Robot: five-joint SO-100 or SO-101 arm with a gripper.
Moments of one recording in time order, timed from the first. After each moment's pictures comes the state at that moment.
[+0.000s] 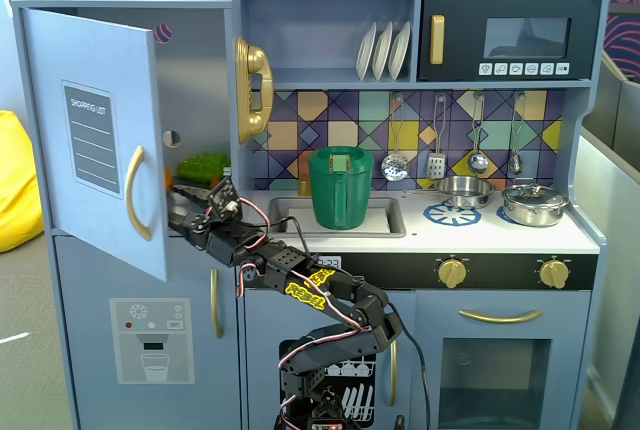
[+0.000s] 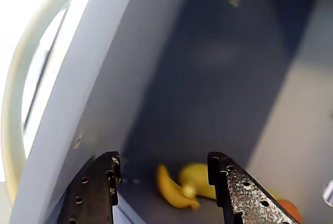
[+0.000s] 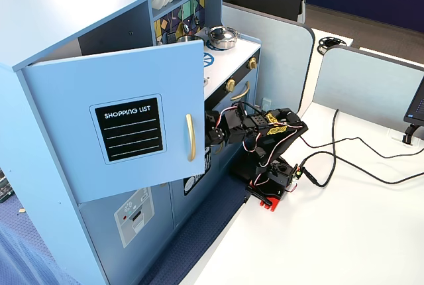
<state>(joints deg) -60.5 148.4 137.1 -12.2 -118.7</state>
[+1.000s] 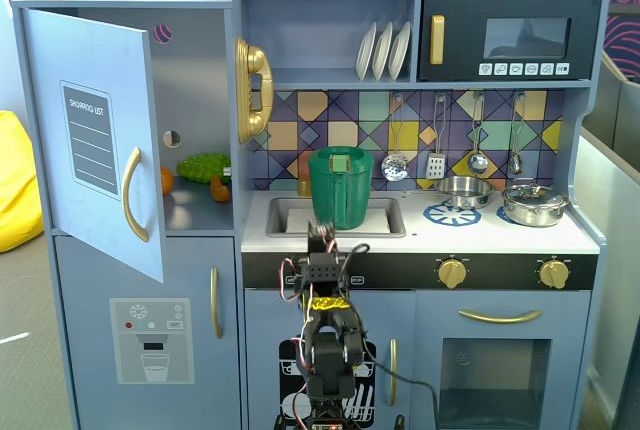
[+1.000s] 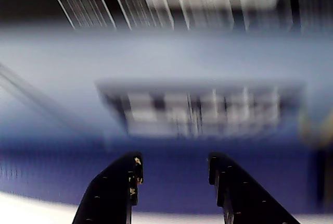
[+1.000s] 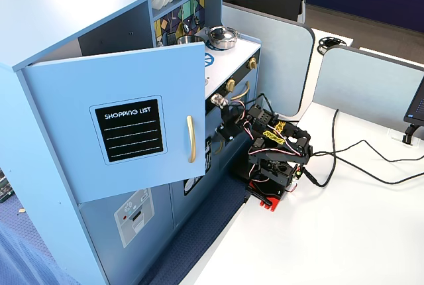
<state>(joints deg) -3.3 166.1 151.7 65.6 -89.1</state>
